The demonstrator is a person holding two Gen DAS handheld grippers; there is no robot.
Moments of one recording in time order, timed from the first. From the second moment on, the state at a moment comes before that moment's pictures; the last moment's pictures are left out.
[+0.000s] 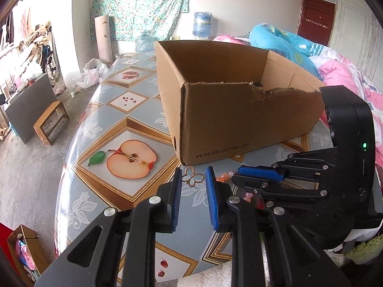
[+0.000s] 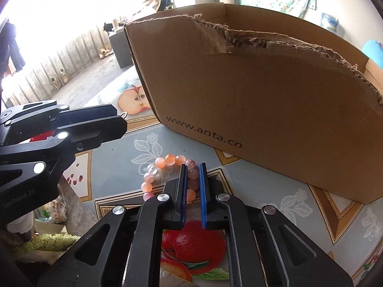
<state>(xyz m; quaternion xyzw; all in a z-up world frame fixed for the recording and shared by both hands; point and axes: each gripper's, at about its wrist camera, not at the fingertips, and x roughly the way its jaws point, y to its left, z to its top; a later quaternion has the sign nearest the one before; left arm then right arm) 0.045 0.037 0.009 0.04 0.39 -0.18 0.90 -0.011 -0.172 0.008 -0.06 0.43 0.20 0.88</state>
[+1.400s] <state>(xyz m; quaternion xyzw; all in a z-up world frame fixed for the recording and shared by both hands) 0.114 -0.043 0.132 0.07 0.31 -0.33 0.89 -0.012 -0.331 0.156 -0.02 0.28 0.12 0.95</state>
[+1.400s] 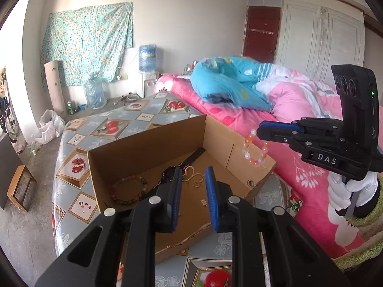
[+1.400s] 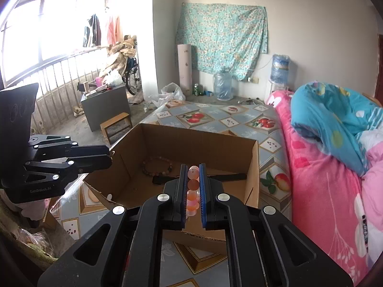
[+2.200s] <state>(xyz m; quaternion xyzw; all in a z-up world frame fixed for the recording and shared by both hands) 0.266 -0.128 0.005 0.11 0.65 -0.32 0.68 0.067 -0.361 0.112 0.01 0.39 0.17 0.90</state>
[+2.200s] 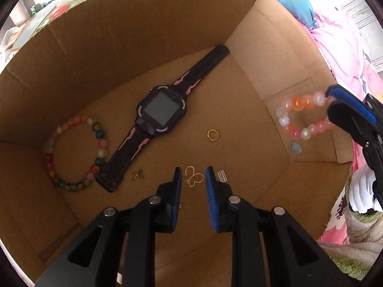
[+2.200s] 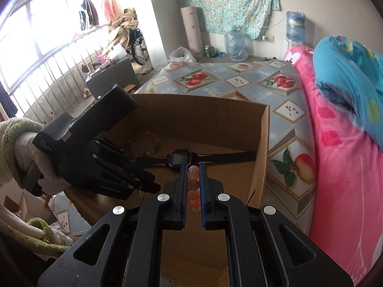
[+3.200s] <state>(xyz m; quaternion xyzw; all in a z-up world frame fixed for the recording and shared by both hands) 0.169 0.025 0.116 -0.04 0.39 -0.23 0.89 0.078 -0.347 0.098 -0.08 0.48 0.12 0.87</state>
